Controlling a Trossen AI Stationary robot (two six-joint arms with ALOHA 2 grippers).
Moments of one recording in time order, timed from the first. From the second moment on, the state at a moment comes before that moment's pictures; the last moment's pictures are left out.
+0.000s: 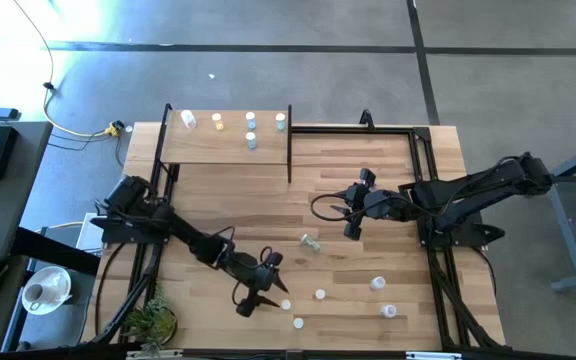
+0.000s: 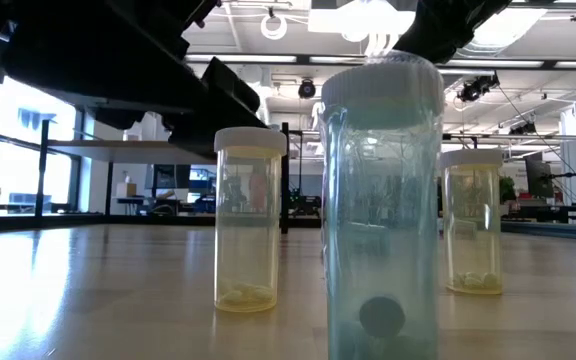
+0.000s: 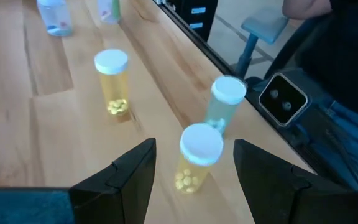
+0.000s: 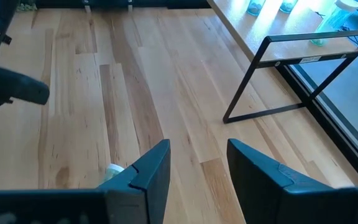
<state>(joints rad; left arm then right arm) -0.34 1.85 0.78 0.61 0.08 -0.09 0.21 1.15 0.87 -0.36 0.49 0.18</state>
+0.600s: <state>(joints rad) -0.34 1.91 0.80 0.60 0.09 -0.09 0.21 1.15 0.87 -0.37 0.48 0.18</state>
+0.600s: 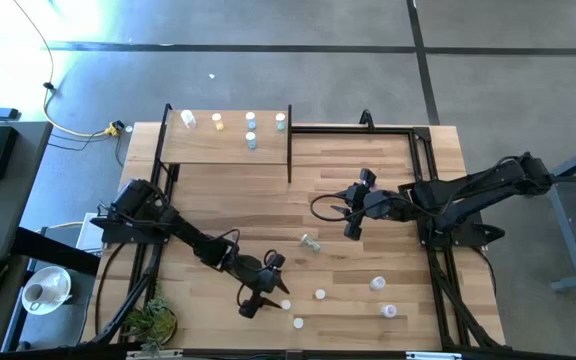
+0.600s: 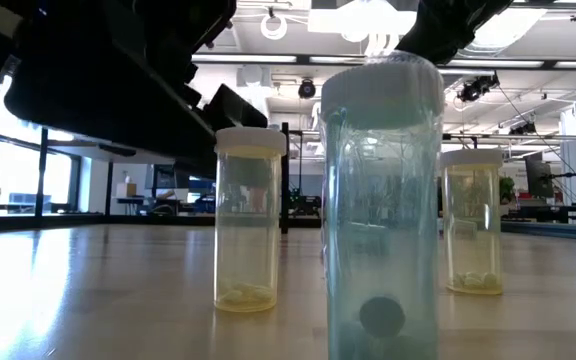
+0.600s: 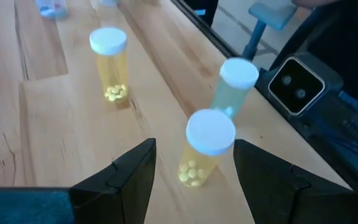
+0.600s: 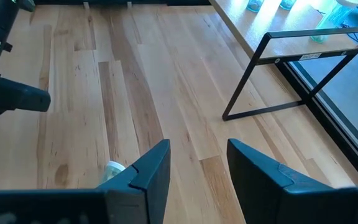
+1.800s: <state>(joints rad) -0.36 1.98 0.90 0.56 0.07 -0.11 0.21 1.15 0.87 -0.37 0.48 0.18</state>
